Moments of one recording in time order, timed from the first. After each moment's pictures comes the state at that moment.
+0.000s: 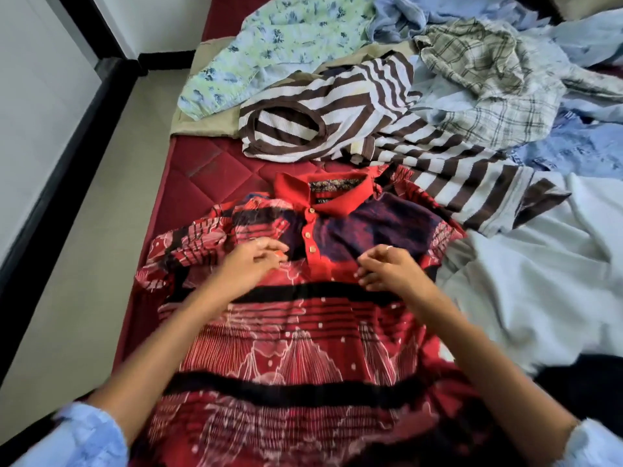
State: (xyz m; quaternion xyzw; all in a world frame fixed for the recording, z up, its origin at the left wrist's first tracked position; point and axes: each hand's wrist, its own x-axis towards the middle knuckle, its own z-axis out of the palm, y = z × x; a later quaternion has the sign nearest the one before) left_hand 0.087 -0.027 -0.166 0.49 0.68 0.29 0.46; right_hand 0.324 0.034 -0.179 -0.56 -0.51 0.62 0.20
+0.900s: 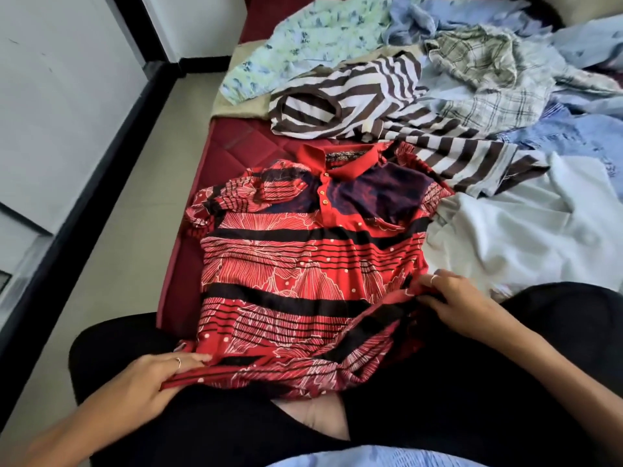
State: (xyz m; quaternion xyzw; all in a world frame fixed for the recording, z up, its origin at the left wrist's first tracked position) left_hand 0.036 -0.339 -0.160 0.68 0.66 0.10 0.29; right_hand 0.447 -0.098 -0.153 -0.47 -0.84 0.26 0.01
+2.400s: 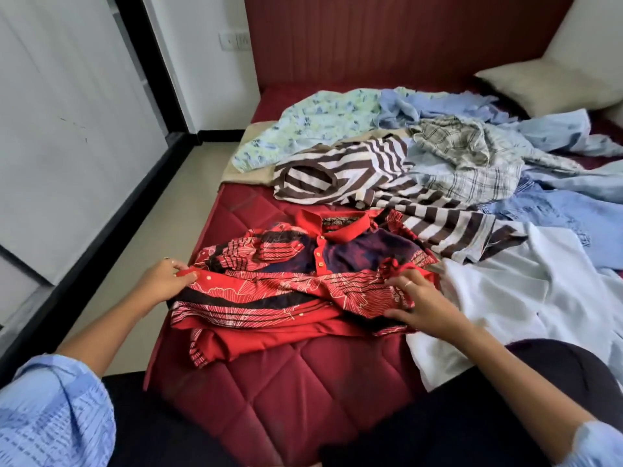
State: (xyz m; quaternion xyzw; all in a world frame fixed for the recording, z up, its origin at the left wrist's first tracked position) left_hand -0.033 -0.134 -0.142 0.36 0.88 0.21 0.22; right_hand 0.425 0.000 -0.171 -0.44 -0.87 0.20 0.07
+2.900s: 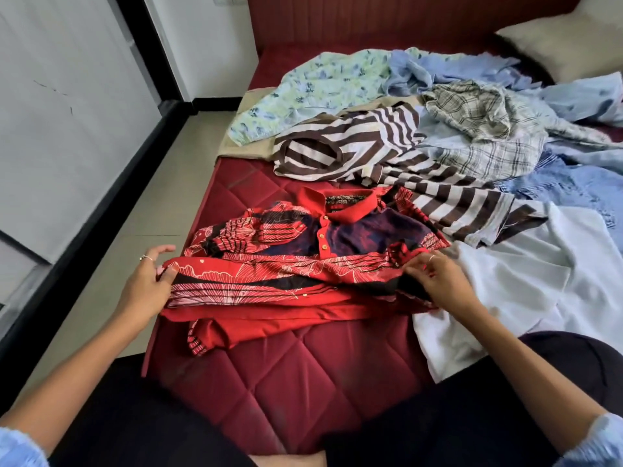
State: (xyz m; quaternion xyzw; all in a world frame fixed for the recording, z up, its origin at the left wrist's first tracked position) left_hand -0.019 -0.174 -0.157 0.35 0.85 0.34 0.21; right_hand 0.417 0.019 -0.180 -0.52 -0.78 0.27 0.23
